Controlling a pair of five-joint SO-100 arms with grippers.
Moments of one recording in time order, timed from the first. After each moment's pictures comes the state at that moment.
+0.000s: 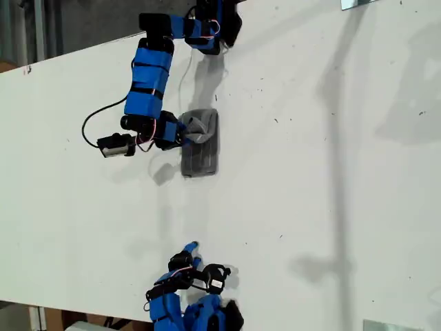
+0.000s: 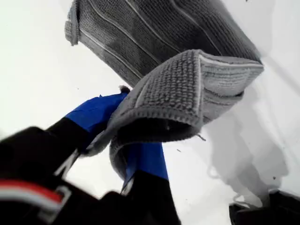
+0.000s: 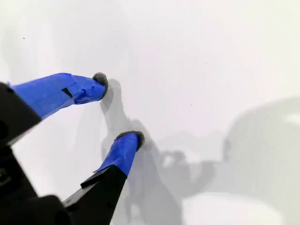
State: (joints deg) arm 0 -35.1 122.0 149.6 54.3 -66.9; arm 1 13.4 69.4 60.2 98.3 61.9
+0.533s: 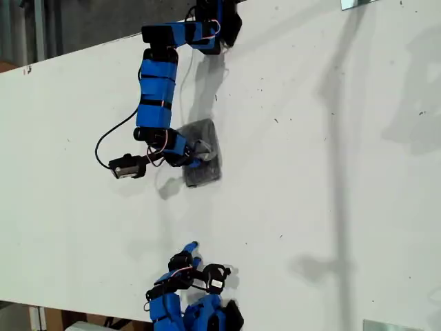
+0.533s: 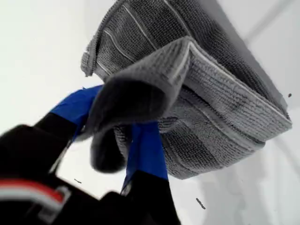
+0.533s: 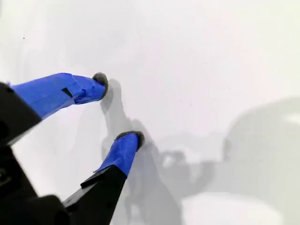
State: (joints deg) arm 0 -35.1 122.0 149.6 54.3 -66.9; arm 1 11.6 63.9 59.9 82.8 52.1
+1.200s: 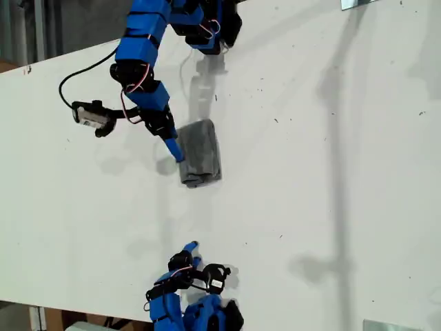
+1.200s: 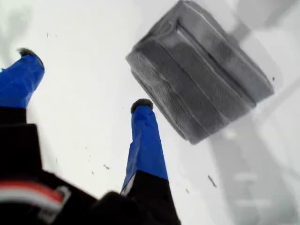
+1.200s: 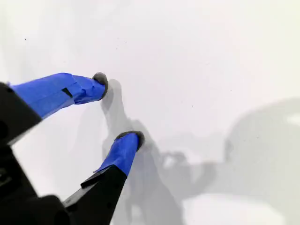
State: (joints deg) arm 0 -35.1 122.0 149.6 54.0 -66.8; arm 1 11.3 112.6 98.2 74.2 58.5
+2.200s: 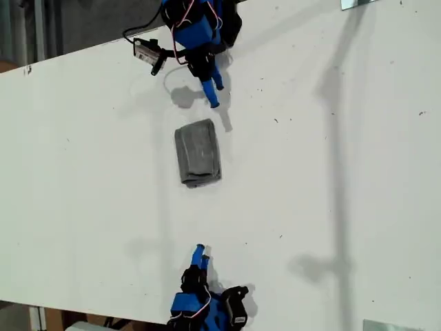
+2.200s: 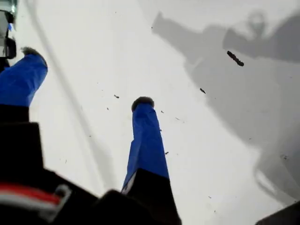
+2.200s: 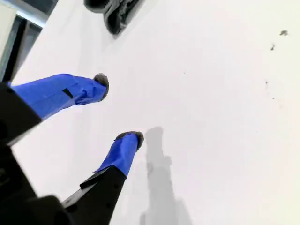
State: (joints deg) arm 0 -18.2 198.0 175.6 76.6 -78.4; arm 1 -7.3 188.1 163.8 77.4 93.9
